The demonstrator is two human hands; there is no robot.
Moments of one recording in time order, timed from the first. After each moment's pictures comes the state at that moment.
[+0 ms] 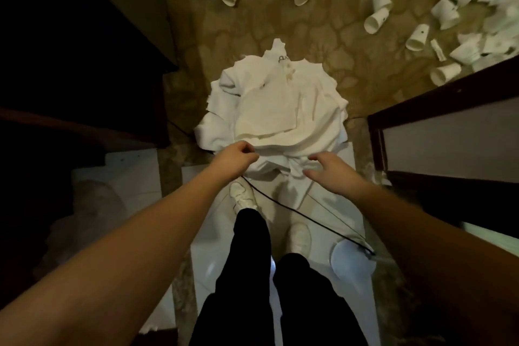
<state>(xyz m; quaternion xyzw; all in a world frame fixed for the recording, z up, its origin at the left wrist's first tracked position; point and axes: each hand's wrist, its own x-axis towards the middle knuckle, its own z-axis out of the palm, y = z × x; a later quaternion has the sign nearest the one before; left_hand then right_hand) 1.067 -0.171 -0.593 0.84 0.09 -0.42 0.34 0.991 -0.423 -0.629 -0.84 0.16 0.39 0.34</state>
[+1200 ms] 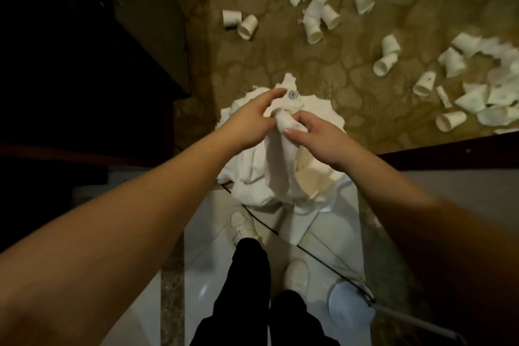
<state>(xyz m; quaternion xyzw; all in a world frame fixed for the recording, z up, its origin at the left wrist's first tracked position) 1.208 -0.202 -0.516 0.81 -0.04 -0.34 0.47 1.161 -0.380 -0.528 -0.81 0.07 0.28 0.51</state>
